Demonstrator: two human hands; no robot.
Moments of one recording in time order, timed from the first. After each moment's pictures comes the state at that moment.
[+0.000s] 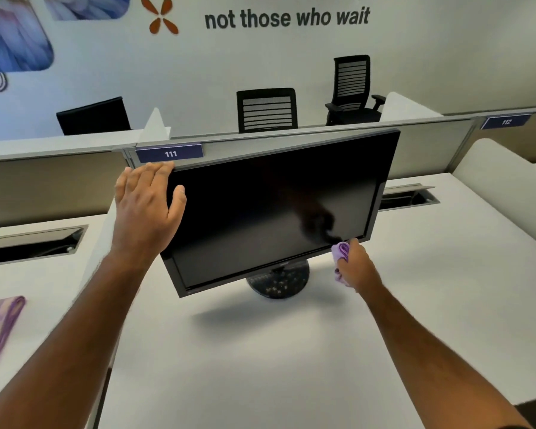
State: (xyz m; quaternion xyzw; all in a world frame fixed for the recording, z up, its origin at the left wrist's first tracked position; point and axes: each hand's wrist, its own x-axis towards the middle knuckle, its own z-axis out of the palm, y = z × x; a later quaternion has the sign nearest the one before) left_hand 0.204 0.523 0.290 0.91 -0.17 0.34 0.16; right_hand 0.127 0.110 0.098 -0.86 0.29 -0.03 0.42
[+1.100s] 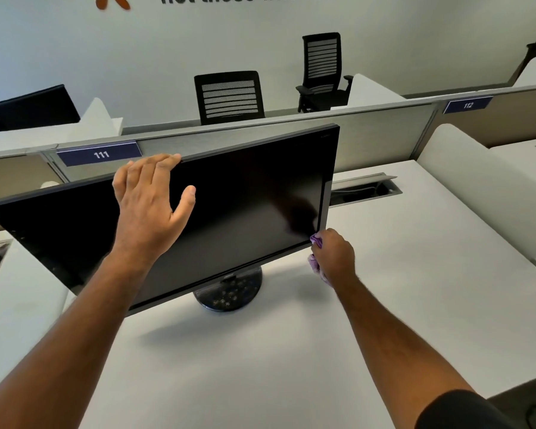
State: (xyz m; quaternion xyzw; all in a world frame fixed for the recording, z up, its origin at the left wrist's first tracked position) left_hand 0.220 0.360 0.286 0.90 -0.23 0.32 0.18; right_hand 0.143 0.023 0.106 -0.86 0.26 -0.11 0.43
